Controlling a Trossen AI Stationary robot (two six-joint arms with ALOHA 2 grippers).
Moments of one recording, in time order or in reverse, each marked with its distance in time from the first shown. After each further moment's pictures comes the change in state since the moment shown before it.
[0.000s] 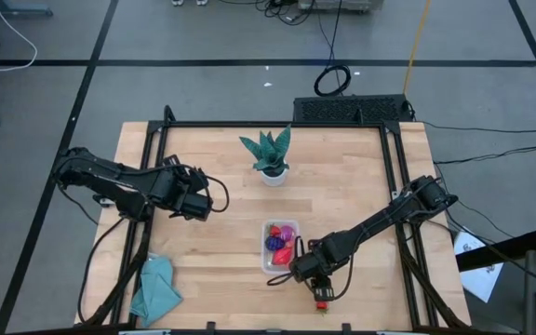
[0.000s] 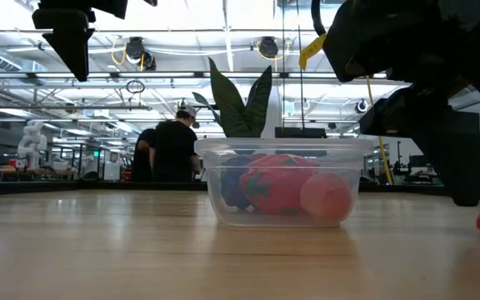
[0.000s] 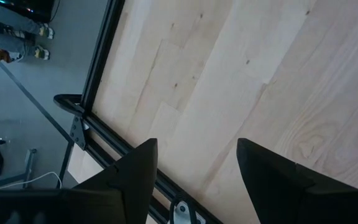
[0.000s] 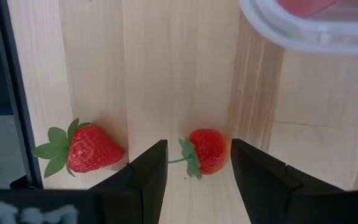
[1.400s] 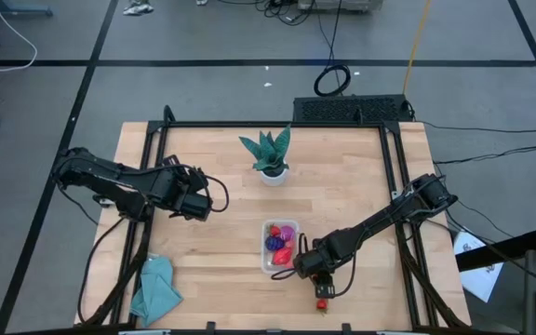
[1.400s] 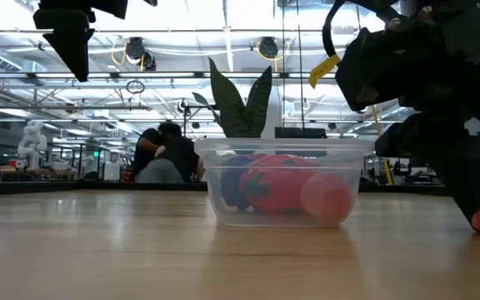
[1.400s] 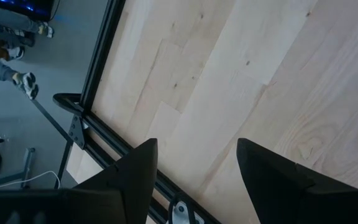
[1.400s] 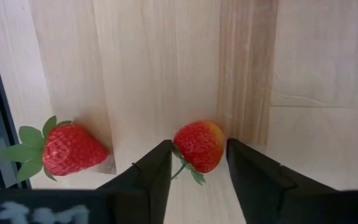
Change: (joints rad) left arm 0.000 0.000 0.000 0.001 0.000 -0.010; right arm 0.000 -0.002 -0.133 0.131 -0.031 0.071
